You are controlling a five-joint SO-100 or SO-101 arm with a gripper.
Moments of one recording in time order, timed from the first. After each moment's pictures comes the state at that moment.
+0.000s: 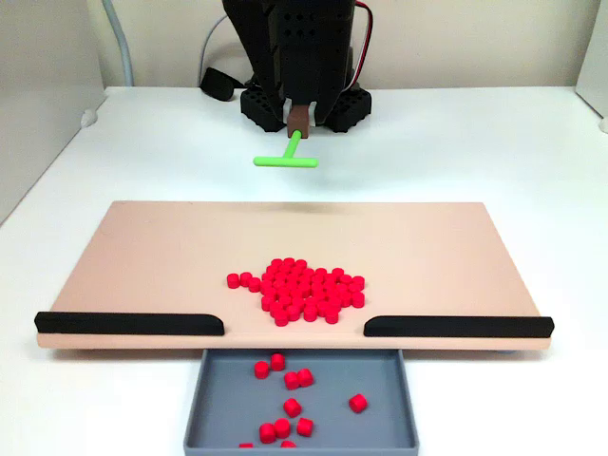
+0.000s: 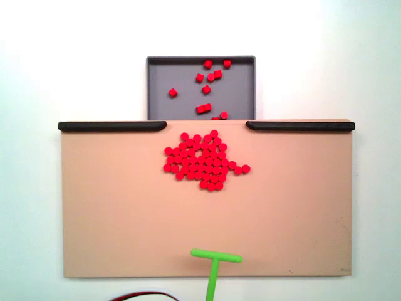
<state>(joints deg) 2.5 109.1 111.8 88.3 -80.5</state>
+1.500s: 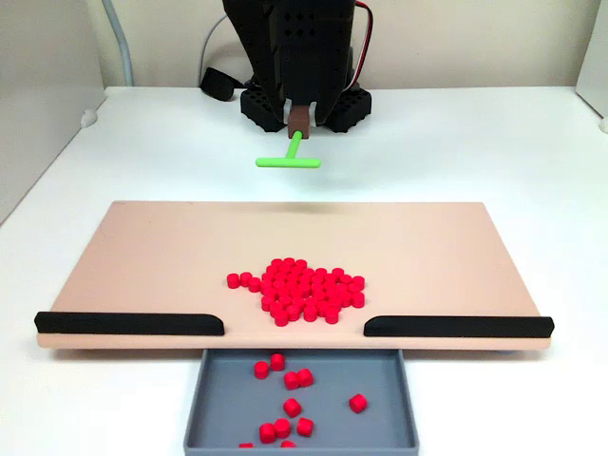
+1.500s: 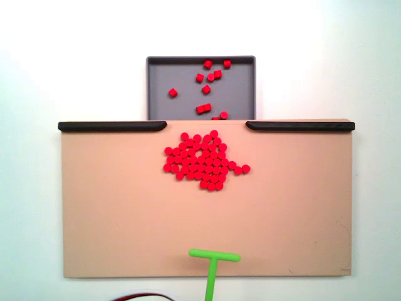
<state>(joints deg) 2.5 109.1 111.8 88.3 -82.5</state>
